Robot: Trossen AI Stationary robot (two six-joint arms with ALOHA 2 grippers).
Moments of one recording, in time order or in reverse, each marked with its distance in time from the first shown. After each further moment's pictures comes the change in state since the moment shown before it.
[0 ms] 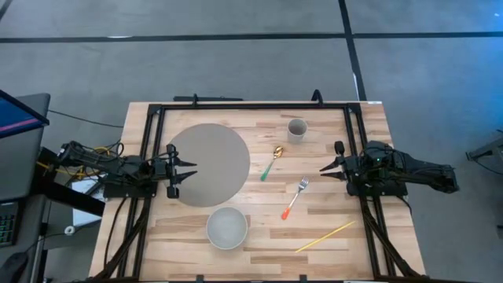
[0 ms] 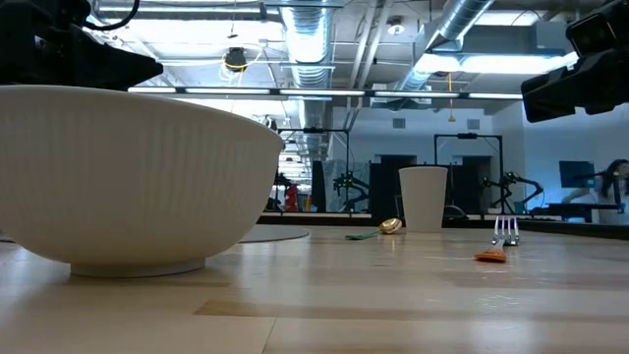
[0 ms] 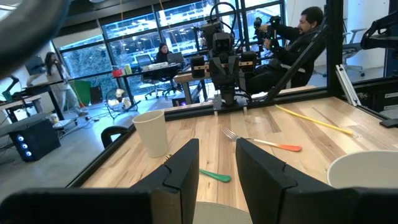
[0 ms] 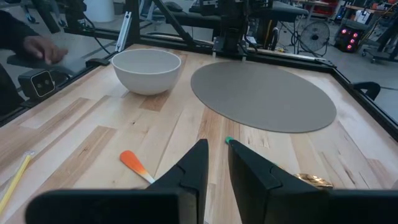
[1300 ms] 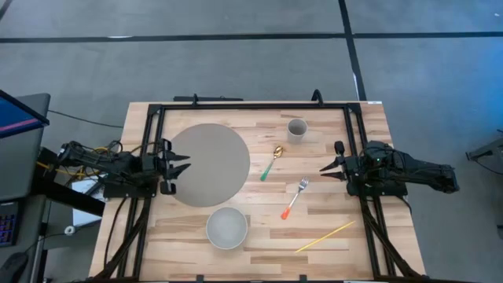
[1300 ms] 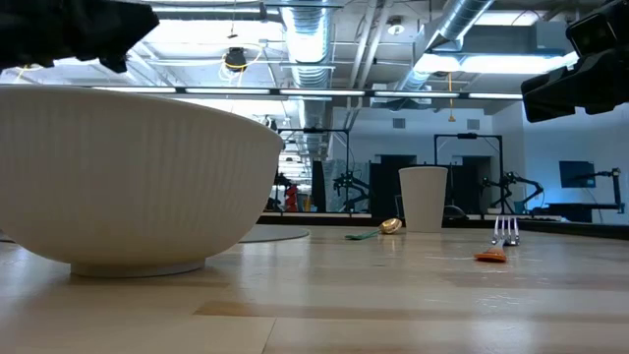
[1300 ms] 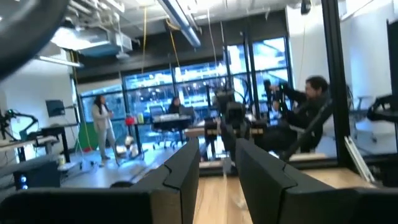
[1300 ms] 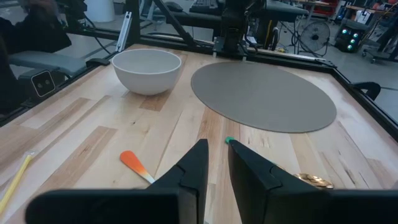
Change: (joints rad) left arm 0.000 0.000 0.000 0.287 0.000 0.049; right arm 0.000 0.000 0.000 0.000 0.000 0.000
